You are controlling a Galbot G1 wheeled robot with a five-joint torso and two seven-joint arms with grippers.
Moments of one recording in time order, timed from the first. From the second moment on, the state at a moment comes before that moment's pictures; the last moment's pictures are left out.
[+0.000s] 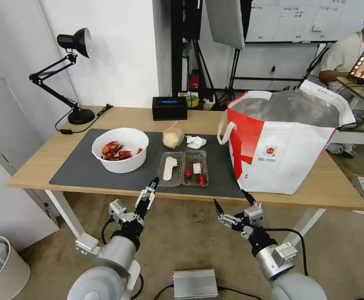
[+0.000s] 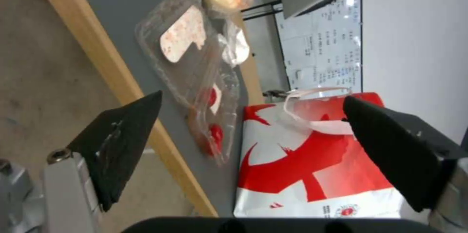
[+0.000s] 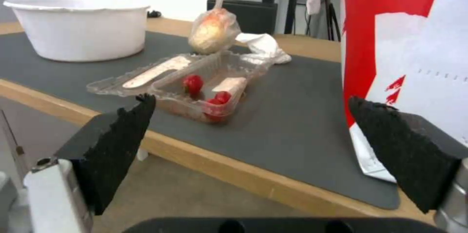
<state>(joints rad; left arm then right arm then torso) 1.58 -1.59 -0.41 -2.35 -1.29 0.30 -0.38 -1.61 1.21 0.40 2.17 0.18 -0.01 -0.04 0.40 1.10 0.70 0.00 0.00</state>
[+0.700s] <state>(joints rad) 1.44 -1.59 -0.36 -2.22 -1.32 0.32 -0.44 -1.63 1.20 0.43 2.20 0.18 -0.03 -0.03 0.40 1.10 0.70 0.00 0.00</state>
